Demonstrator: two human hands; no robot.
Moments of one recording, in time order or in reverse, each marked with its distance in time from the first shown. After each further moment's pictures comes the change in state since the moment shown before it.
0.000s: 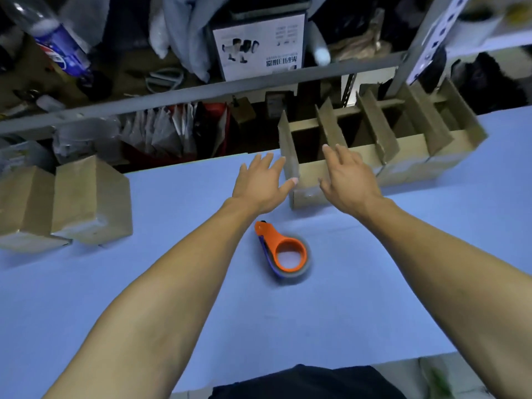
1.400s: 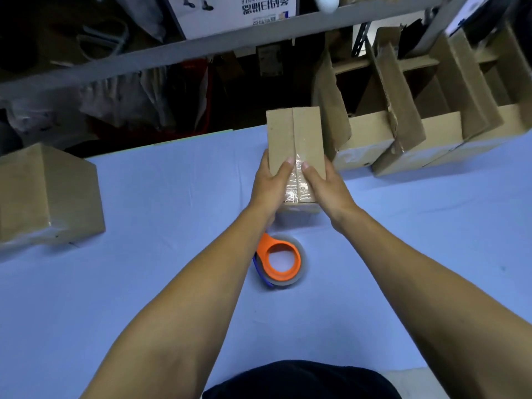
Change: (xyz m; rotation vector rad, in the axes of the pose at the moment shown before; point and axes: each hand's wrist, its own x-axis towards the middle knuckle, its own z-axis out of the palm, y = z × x) left_hand 0.064 0.026 0.083 -1.365 0.120 -0.416; right_hand 0.042 0.004 0.092 1.231 -0.217 0.465
